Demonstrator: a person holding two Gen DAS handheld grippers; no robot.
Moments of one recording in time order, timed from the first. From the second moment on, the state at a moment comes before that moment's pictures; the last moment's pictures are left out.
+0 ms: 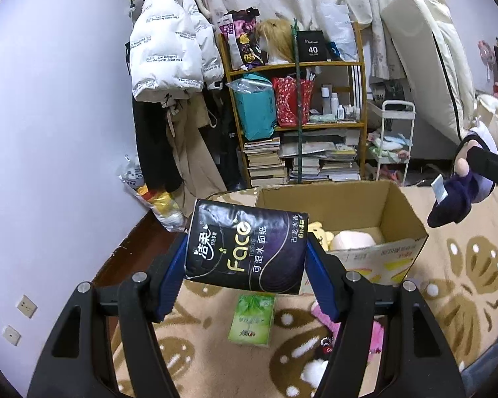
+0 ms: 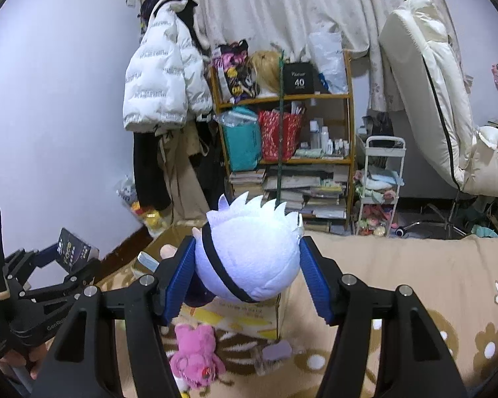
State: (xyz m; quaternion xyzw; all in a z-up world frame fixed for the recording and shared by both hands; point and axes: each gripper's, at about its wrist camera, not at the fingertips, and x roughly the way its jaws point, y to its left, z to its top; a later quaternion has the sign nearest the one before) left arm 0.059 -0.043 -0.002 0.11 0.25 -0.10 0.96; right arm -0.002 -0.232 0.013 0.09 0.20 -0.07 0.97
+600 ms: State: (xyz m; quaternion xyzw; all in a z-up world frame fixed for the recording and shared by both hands) left arm 0.087 -0.059 0.029 0.08 0.24 -0.15 0.96; right arm 0.015 -0.248 0.012 0.12 0.18 -0.07 0.97
